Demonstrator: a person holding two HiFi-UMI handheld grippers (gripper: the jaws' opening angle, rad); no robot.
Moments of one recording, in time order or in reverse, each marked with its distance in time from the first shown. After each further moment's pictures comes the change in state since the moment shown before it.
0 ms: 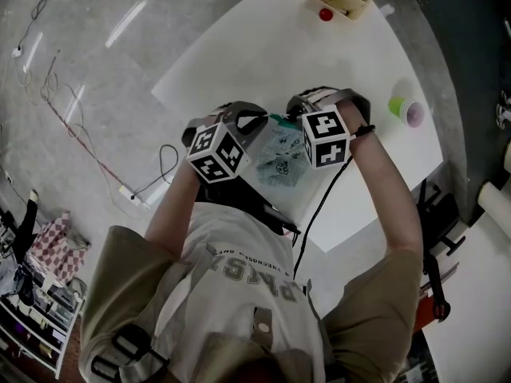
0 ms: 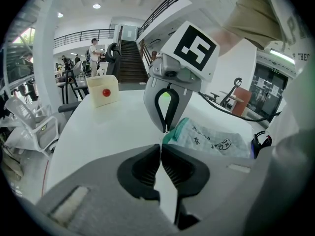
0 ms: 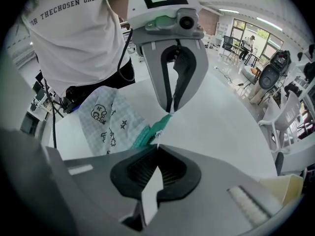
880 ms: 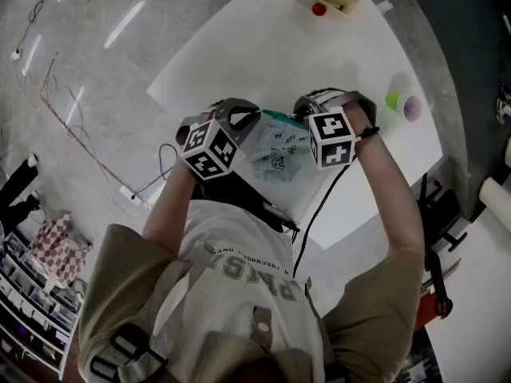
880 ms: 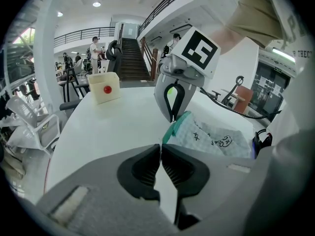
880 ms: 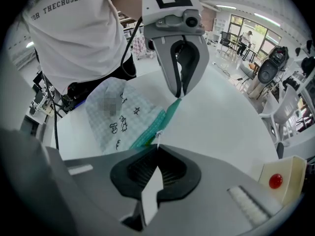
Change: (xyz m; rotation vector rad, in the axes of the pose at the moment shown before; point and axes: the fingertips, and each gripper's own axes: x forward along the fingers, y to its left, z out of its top) left arm 0.002 0.001 -0.009 -0.007 0.029 0.014; right arm -0.002 0.019 -0.025 0.031 0.030 -0.011
